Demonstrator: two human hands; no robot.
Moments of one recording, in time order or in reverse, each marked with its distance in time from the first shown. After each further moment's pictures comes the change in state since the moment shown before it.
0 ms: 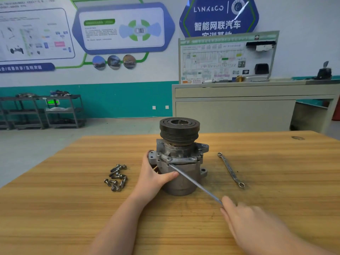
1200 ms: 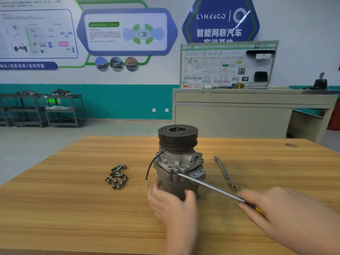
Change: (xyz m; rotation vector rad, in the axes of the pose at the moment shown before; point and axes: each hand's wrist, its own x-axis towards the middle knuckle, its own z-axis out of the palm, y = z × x) left_hand -0.084 0.045 0.096 0.201 0.566 -0.249; right_hand -0.044 0.026 -0.078 -0.089 0.106 0.006
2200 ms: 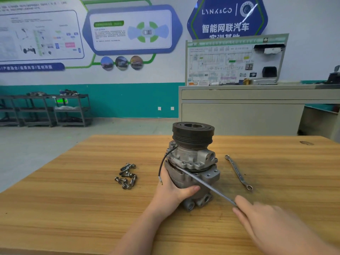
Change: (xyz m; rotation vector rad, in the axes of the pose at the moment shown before) left_hand 0.091 -0.036 -0.028 -0.188 -0.658 0.240; right_hand 0.029 -0.027 0.056 0.010 -0.118 -0.029
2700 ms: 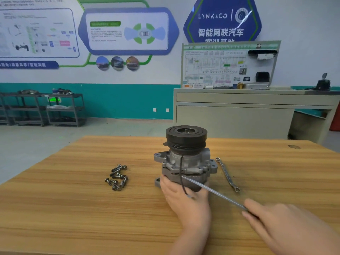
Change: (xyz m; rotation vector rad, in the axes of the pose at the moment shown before) left_hand -0.016 0.033 0.103 0.176 0.595 -0.217; right_hand -0.029 0.027 -0.032 -0.020 0.007 0.034
